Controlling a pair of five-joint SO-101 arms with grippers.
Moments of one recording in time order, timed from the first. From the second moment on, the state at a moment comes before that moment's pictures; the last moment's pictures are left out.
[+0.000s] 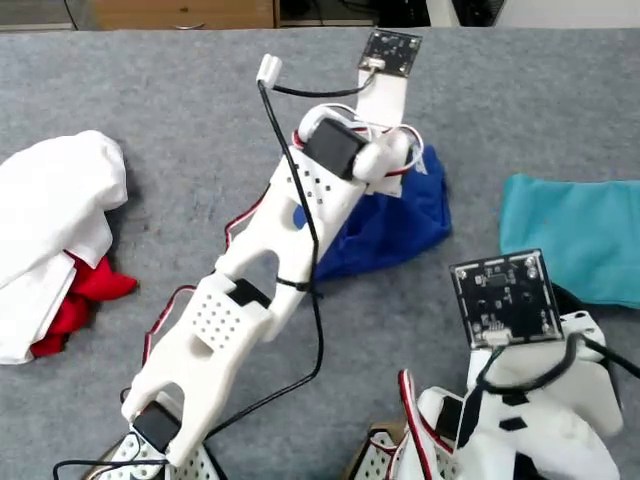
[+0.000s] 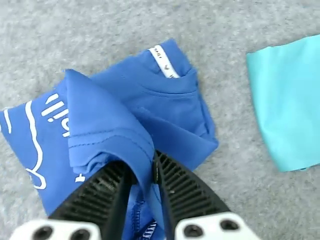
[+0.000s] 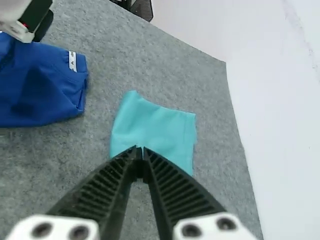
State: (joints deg) left arm 35.2 48.2 -83.4 95.3 8.8; right arm 22.7 -70.5 7.4 101.5 31.6
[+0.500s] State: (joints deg) left arm 36.5 48.7 -75.3 81.1 9.4; right arm 22.8 -70.5 8.0 101.5 31.6
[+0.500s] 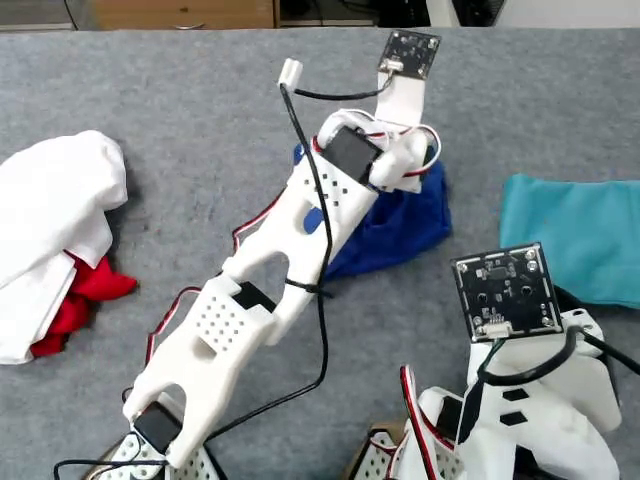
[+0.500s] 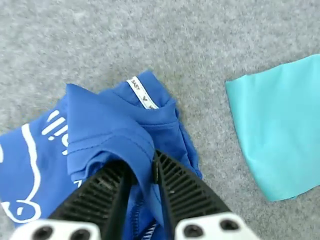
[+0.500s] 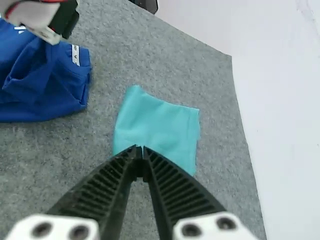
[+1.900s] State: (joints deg) left arm 9.8 48.6 -88.8 100.2 -9.8; right arm 19.0 -51.2 26.9 81.7 31.6
